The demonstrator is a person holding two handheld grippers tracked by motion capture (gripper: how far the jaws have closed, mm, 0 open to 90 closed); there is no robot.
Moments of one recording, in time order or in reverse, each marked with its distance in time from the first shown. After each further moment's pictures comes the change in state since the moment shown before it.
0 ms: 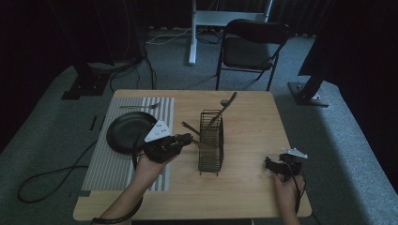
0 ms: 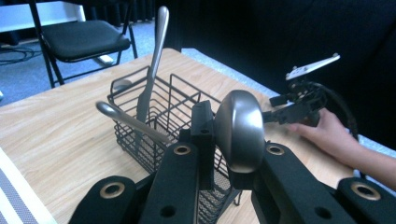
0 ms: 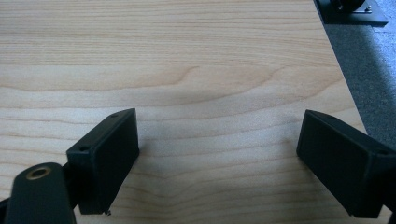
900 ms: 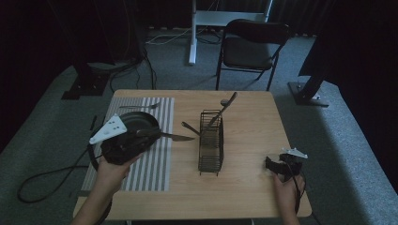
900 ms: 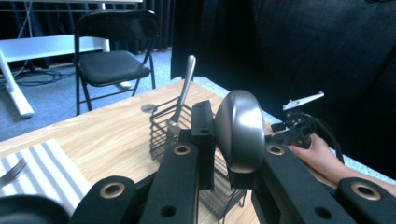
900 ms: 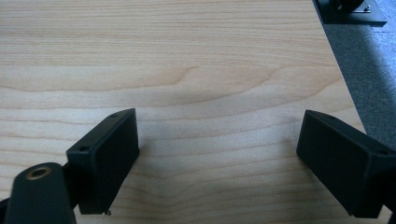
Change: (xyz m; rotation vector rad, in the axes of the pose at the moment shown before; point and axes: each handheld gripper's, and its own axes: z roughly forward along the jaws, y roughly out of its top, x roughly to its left) left arm 0.018 0.011 -0.099 -0.110 0.065 -0.028; right arm 0.000 0.000 0.000 0.000 -0.003 0.003
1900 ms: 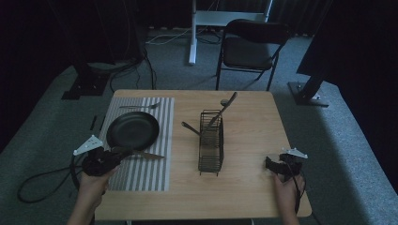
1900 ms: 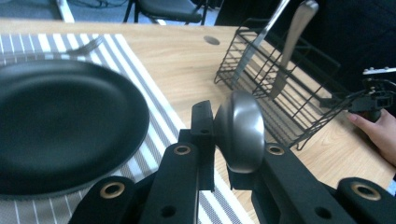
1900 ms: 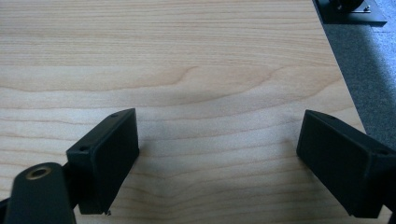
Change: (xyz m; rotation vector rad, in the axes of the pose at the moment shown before) left arm 0.075 -0.111 -0.016 0.151 0.142 -0.265; right arm 0.000 0.000 0.000 0.001 -0.001 -0.001
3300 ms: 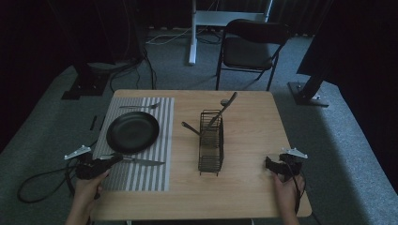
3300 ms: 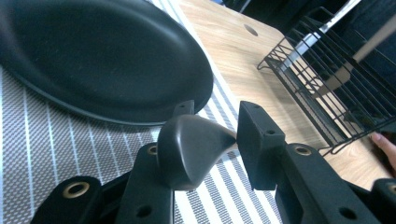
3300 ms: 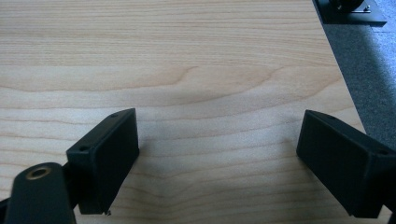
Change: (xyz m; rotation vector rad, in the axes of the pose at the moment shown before) left arm 0.081 -0.056 0.010 -0.022 -0.005 -0.238; right arm 0.000 0.000 0.000 -0.001 0.000 0.002
